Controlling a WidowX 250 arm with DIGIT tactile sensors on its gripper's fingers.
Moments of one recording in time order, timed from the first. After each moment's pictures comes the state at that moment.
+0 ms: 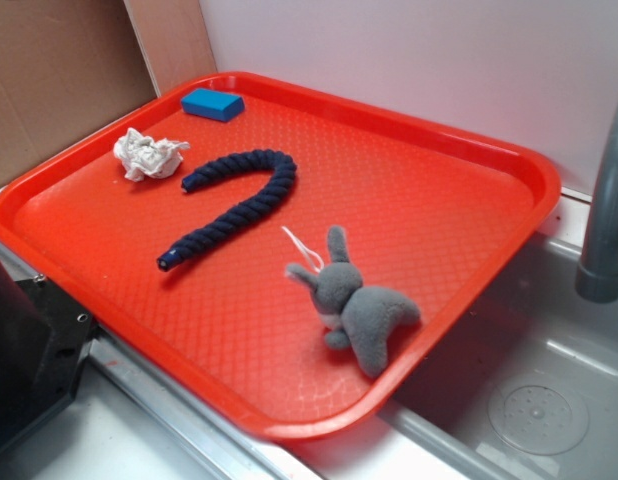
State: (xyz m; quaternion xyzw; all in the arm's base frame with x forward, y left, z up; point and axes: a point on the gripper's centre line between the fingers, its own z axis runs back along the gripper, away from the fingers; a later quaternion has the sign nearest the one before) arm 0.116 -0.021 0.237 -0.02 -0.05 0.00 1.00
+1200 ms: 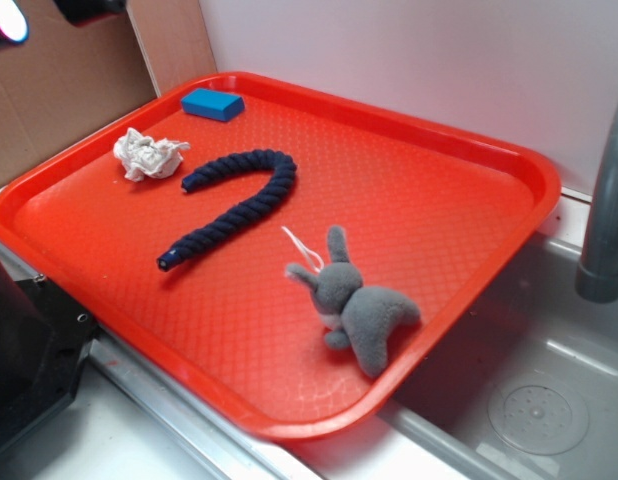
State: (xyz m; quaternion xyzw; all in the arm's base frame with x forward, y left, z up) arm 0.154 0.029 0.177 -0.08 -0.10 0.38 0.92
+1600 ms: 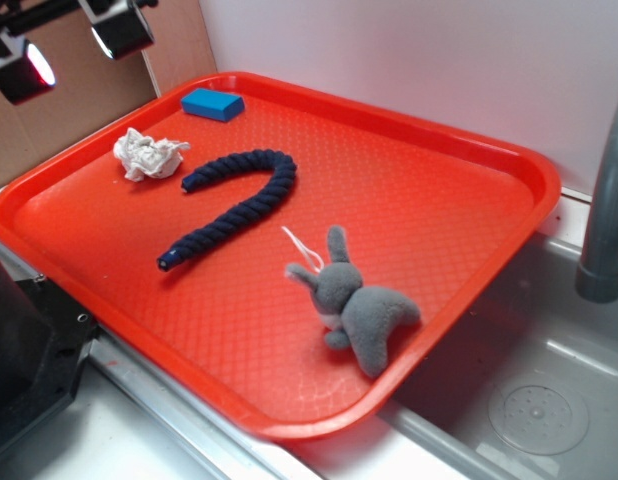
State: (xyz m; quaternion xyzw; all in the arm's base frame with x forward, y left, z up) arm 0.173 0.065 0.134 -0.04 -0.10 0.54 0.83
